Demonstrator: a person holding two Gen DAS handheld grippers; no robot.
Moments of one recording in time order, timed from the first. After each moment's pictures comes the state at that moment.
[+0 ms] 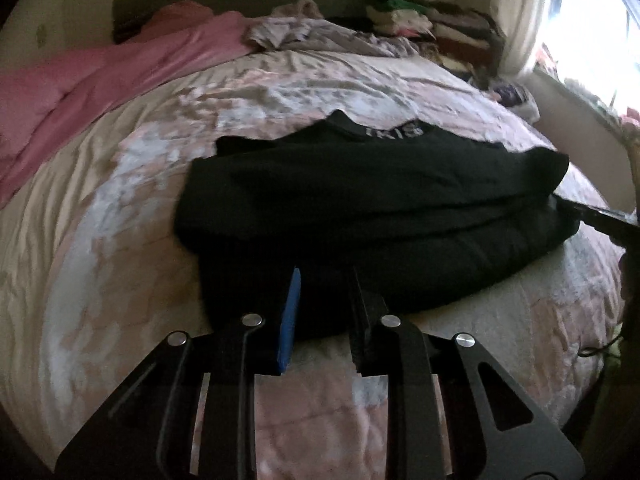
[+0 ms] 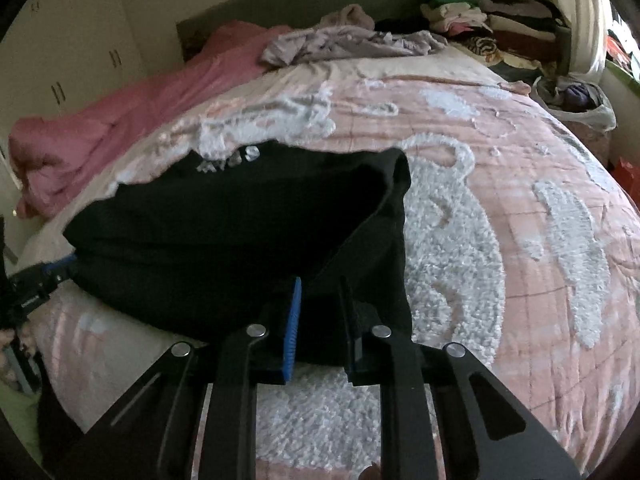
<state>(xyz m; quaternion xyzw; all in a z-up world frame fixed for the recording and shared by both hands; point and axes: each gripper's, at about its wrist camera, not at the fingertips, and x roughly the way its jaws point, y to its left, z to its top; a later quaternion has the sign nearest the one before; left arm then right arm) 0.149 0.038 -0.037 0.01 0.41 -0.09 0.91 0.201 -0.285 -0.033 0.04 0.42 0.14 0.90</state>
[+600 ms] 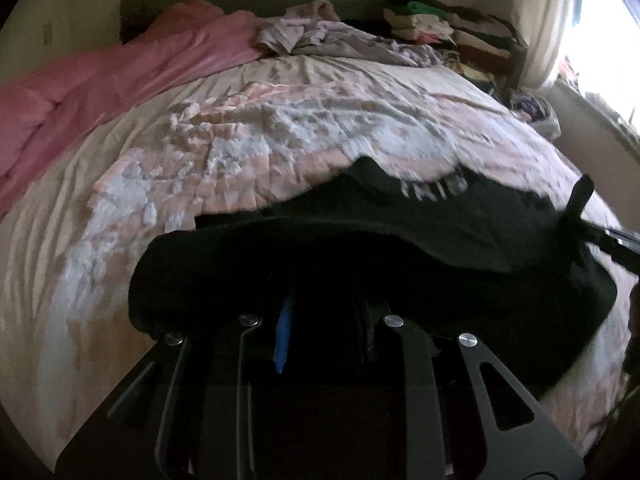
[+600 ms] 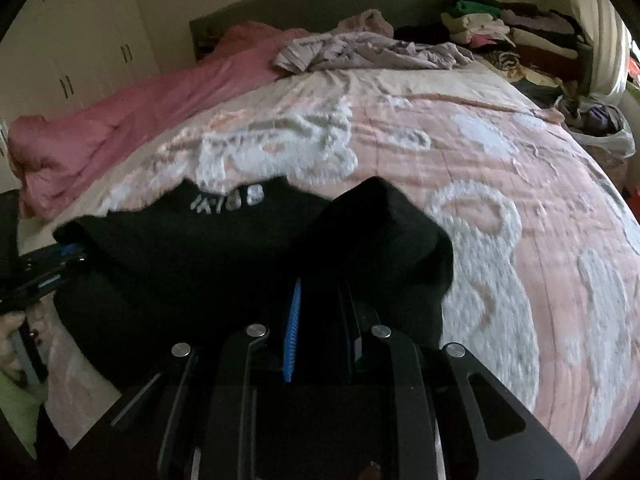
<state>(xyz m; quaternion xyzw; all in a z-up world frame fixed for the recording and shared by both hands) 0.250 0.039 -0.035 -0.01 0.41 -0.06 0.91 0.276 -0.266 -0.025 0.03 0.40 0.17 0.90</state>
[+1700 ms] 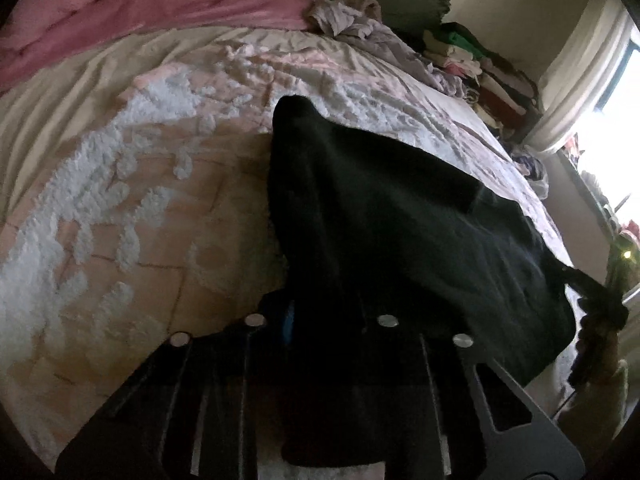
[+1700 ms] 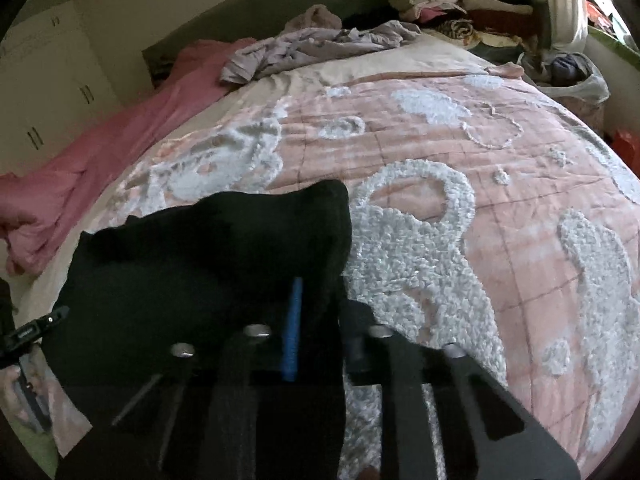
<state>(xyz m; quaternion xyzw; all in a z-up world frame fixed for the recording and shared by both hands) 0.216 0.107 -0.056 -0.16 0.42 -0.06 0.89 0.298 -0.320 -0.050 0.10 0.41 0.11 0.90</state>
